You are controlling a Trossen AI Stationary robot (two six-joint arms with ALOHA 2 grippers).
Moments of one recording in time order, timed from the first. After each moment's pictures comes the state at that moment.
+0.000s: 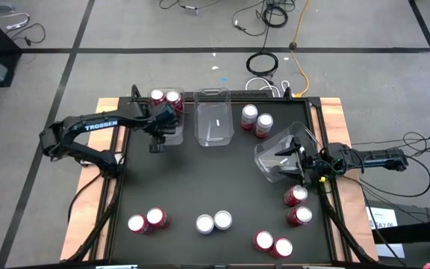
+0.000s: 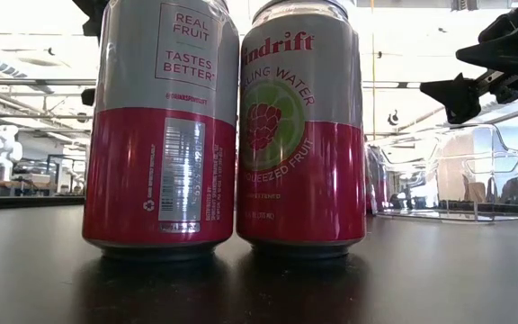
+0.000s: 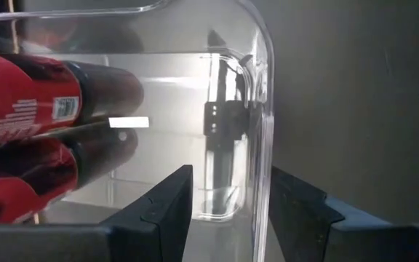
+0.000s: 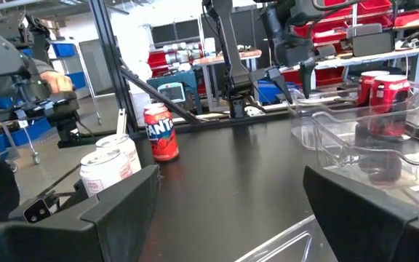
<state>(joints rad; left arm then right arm) 0.48 1.32 0.96 -0.96 -0.08 0.48 0.08 0.00 0.01 0.03 0.00 0.17</state>
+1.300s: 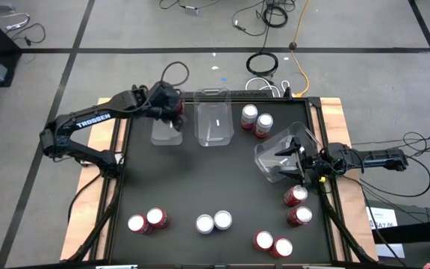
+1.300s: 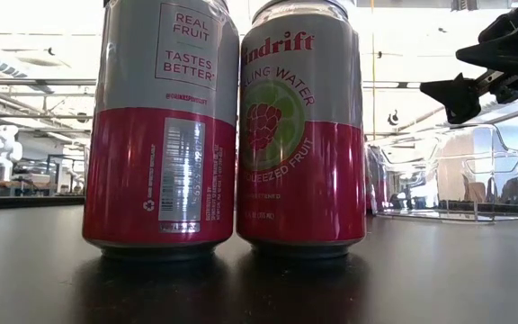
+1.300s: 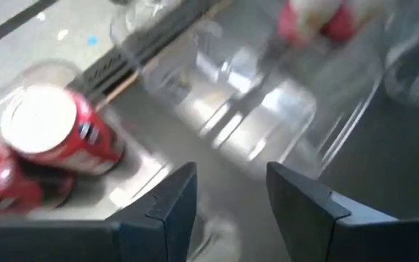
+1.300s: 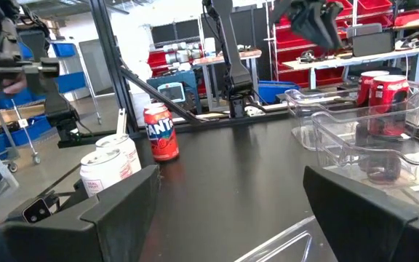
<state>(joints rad) 0.48 1.32 1.22 -0.78 -0.06 -0.29 0.08 0.00 0.01 0.03 0.00 0.17</state>
